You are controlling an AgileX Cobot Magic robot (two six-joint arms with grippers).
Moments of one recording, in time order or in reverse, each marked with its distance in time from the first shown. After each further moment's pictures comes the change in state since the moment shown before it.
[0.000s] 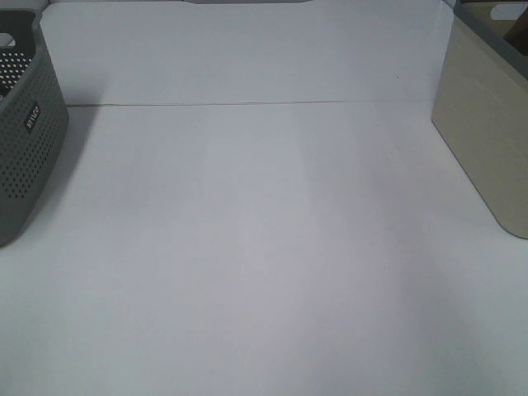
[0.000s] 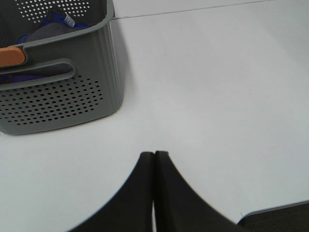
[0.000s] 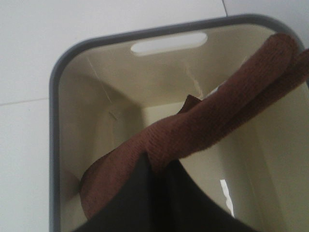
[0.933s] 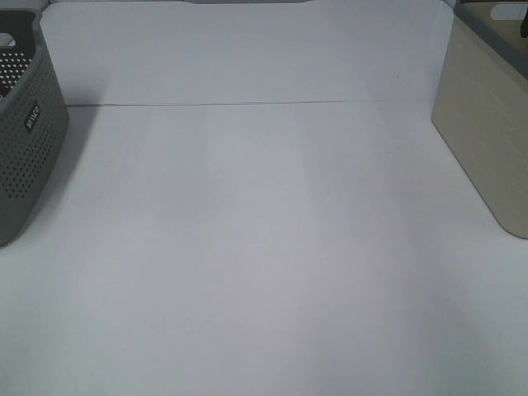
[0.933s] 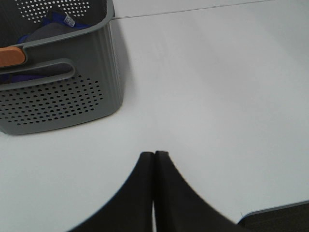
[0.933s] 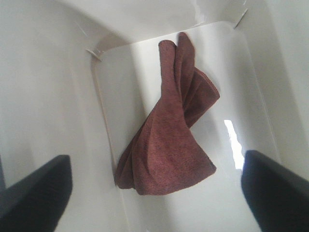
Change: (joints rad) left arm 0.000 0.000 0.000 0.000 0.000 0.000; right arm 0.000 0.070 0.081 -0.028 0.059 0.072
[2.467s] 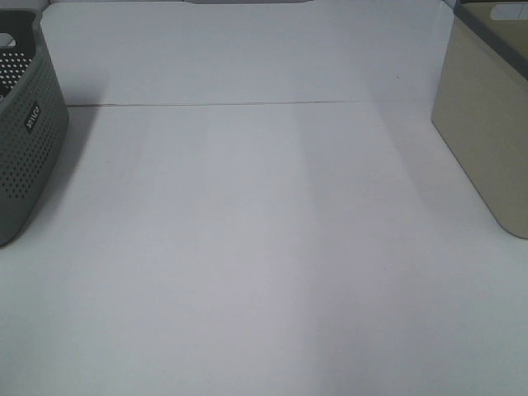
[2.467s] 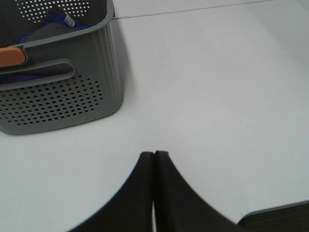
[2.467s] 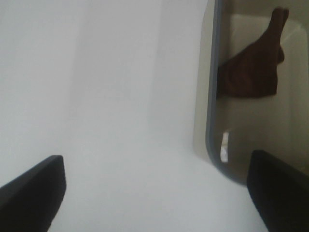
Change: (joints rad) left arm 0.000 0.000 0.000 0.000 0.000 0.000; right arm 0.304 -0.819 0.732 -0.038 -0.005 -0.051
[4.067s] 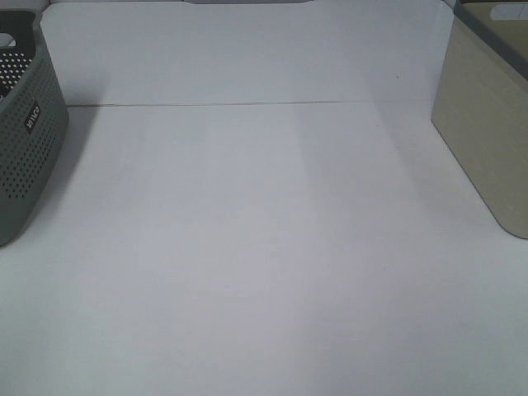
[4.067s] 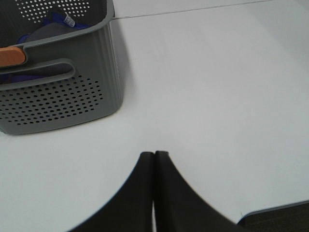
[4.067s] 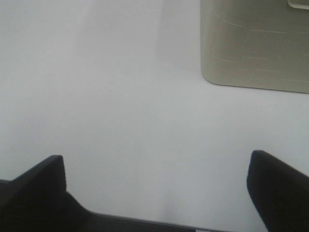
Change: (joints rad) left arm 0.000 0.000 0.000 0.000 0.000 0.000; right arm 0.000 -1.381 1.061 0.000 -0.104 -0.003
